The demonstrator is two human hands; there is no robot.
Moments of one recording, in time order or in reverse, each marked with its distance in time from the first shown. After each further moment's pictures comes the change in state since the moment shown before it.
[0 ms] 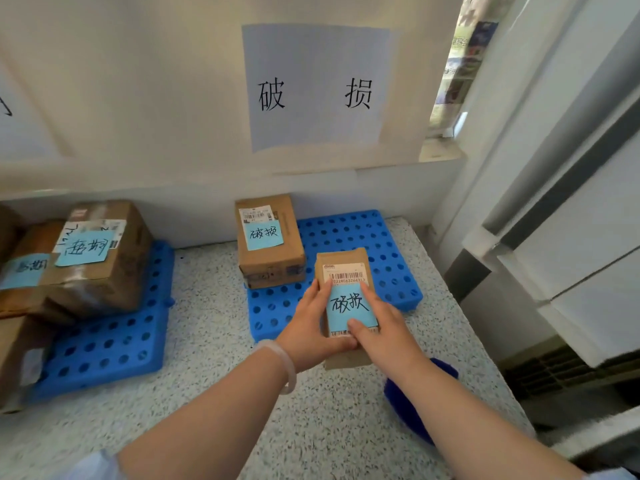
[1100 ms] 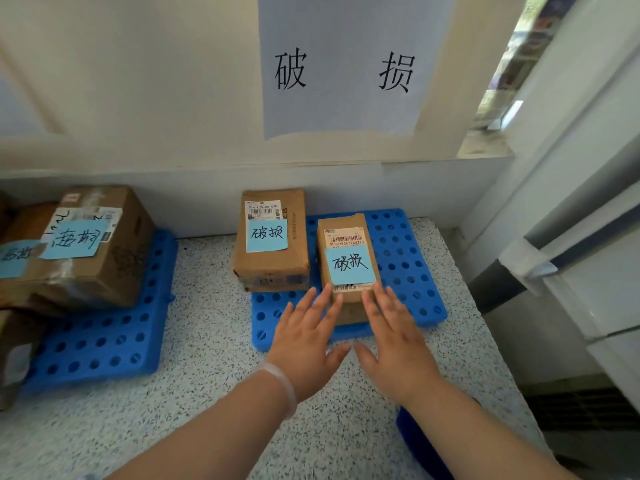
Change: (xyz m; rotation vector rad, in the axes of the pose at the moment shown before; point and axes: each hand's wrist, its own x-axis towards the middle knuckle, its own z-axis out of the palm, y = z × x) left_hand 0.021 -0.037 0.002 0.704 0.130 0.060; right_hand 0.048 0.024 0.010 -0.708 -0.018 -0.352
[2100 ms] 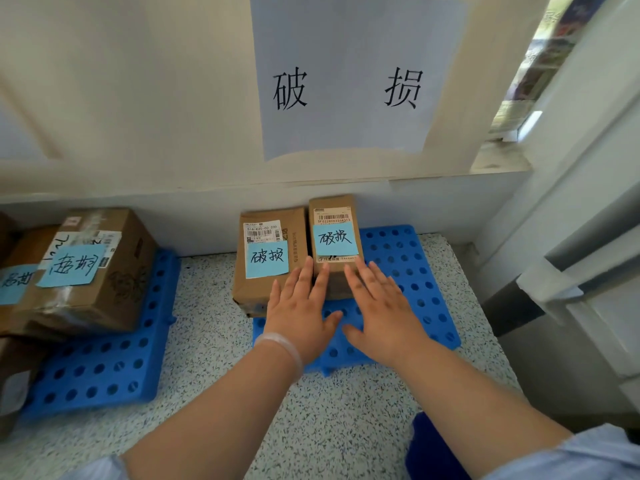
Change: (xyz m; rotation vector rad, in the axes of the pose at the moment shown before) left_hand 0.069 -0.013 -0.042 0.079 0.067 -0.190; right_hand 0.087 -0.006 -0.037 -0.046 -0.037 -0.106
